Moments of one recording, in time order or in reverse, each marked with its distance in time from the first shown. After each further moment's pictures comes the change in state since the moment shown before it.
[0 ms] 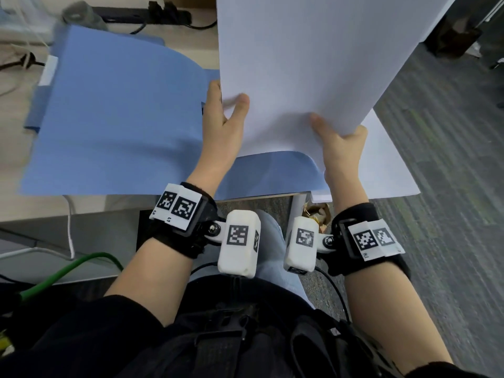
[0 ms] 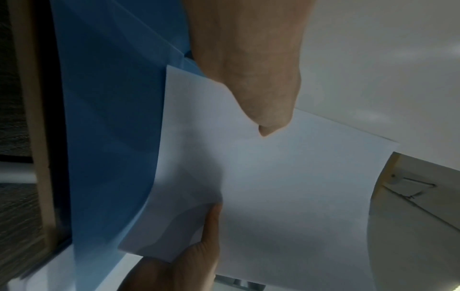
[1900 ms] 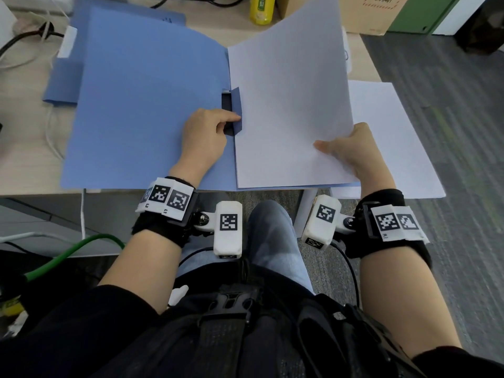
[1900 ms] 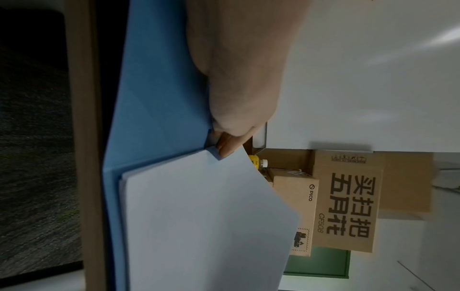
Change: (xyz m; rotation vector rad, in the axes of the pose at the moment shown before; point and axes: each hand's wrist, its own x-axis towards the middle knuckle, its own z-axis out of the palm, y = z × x) left_hand 0.011 -0.058 -0.074 0.836 -0.188 0.001; right_hand 0.022 0.018 -0.002 -0.766 -0.179 0.401
